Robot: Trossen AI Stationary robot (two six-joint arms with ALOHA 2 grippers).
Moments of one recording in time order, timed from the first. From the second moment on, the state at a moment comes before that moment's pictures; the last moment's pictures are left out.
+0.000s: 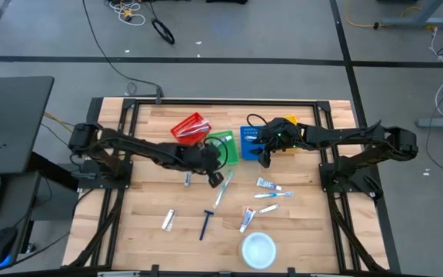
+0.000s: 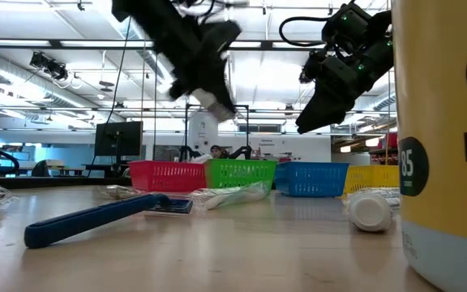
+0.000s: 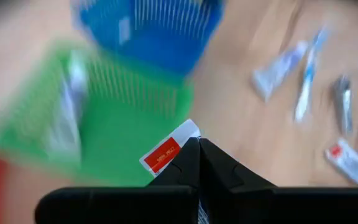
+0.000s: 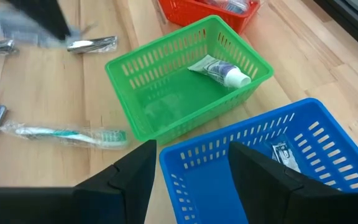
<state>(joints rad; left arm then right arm) -0.06 1.63 1.10 -0.24 -0.34 -0.47 -0.28 1.30 0.69 -0.09 -0.10 0.08</state>
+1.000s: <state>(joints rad) 0.18 1.87 1.10 0.05 -0.32 0.11 -0.28 1.30 0.69 -0.06 -0.10 0.05</state>
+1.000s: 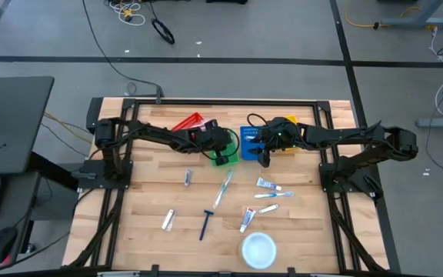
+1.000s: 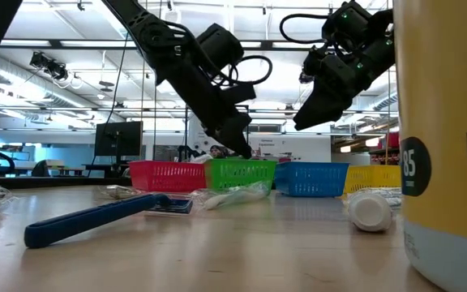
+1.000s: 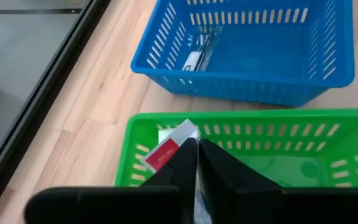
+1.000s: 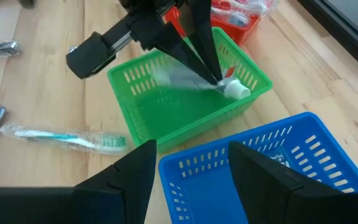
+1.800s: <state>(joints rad) 0.14 1.50 1.06 -0.29 -0.34 -0.10 -0.22 1.34 0.69 -0.07 -0.11 0.07</state>
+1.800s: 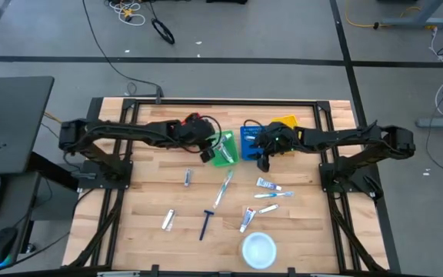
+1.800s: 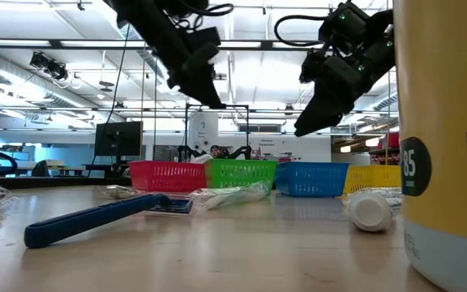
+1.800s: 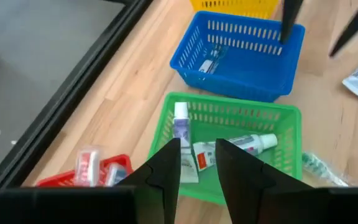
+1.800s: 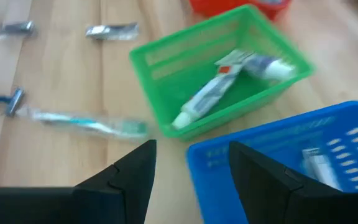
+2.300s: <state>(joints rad) 0.04 1.43 0.70 0.02 -0.35 -0.29 0.00 1.41 0.69 0.03 -0.11 0.06</state>
